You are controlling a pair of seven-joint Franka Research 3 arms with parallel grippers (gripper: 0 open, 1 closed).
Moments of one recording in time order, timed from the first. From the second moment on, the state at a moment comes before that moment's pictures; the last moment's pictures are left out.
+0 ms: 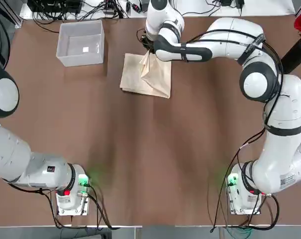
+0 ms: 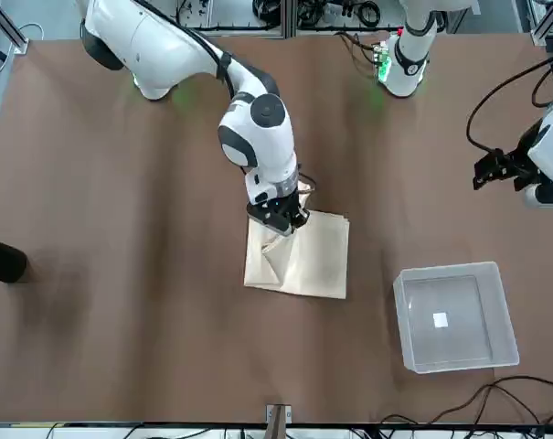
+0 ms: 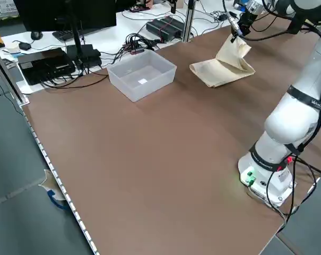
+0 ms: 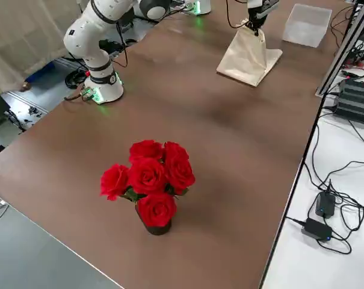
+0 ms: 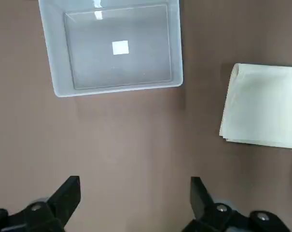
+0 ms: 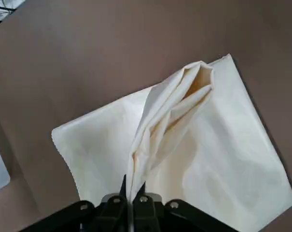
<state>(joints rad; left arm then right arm) -0.07 0.10 0.01 -1.50 -0.02 1.58 -0.02 0.32 0.86 0.73 -1.22 -0.69 2.13 1.58</state>
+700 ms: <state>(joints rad) -0.07 0.10 0.01 -1.50 -0.02 1.58 -0.02 0.32 0.86 0.73 -1.22 -0.71 2.14 1.58</state>
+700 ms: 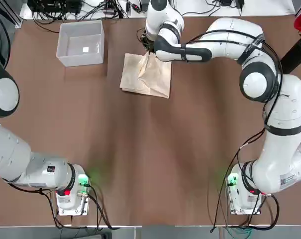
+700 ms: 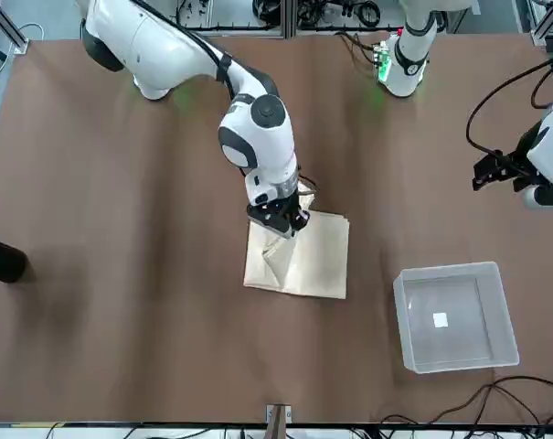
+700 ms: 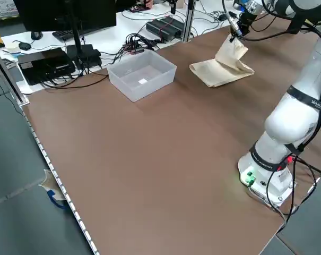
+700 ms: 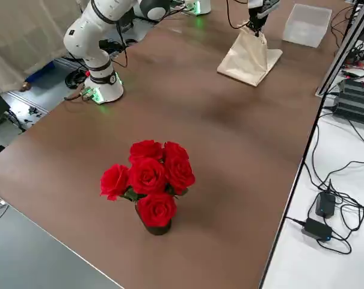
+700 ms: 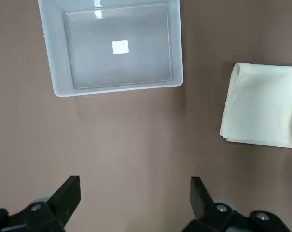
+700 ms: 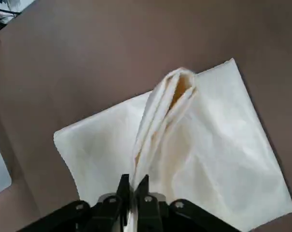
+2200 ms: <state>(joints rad) -0.08 0.23 -0.17 -1.73 -0.20 1.88 -0.07 0.15 0.86 0.85 -1.14 -0.71 1.89 1.49</state>
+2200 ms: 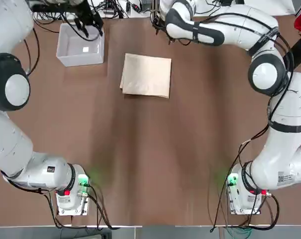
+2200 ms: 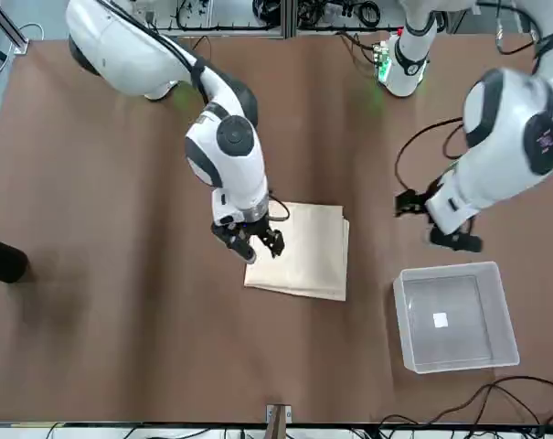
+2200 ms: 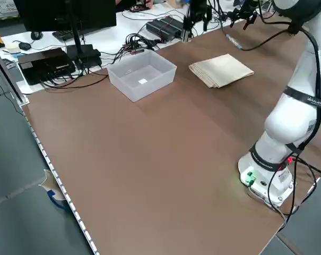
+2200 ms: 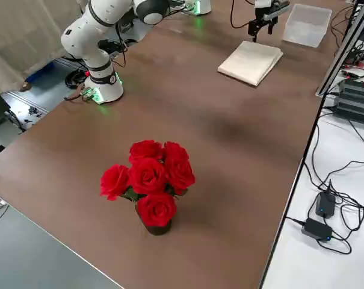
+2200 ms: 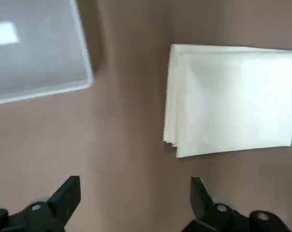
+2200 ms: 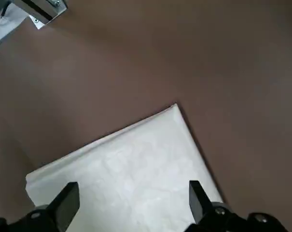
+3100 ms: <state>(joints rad) -0.08 0.61 -0.31 -1.85 -0.30 2.56 -0.07 -0.01 0.84 0.96 -1.10 -0.71 1.68 1.25</state>
